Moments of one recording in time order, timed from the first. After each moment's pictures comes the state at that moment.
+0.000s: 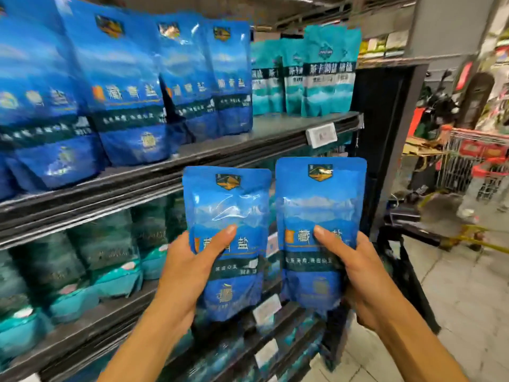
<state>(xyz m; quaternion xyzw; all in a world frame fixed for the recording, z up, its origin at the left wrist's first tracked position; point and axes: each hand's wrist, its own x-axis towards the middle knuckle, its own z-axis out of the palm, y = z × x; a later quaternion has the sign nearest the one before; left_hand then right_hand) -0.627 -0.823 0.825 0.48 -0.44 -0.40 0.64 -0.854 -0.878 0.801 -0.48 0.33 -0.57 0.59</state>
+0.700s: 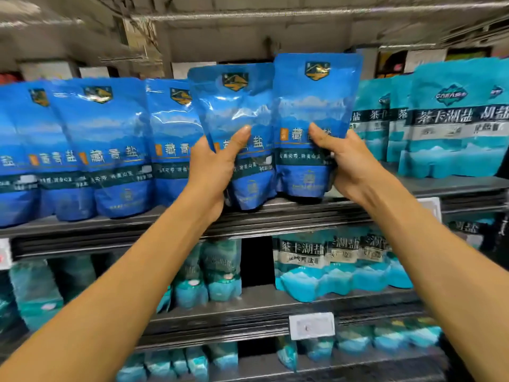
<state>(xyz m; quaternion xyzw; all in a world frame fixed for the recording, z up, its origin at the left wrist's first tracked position) -0.623 -0.962 0.991 0.52 -0.36 -0.08 0.77 -0.754 -1.121 0.991 -0.61 0.07 -0.42 0.67</state>
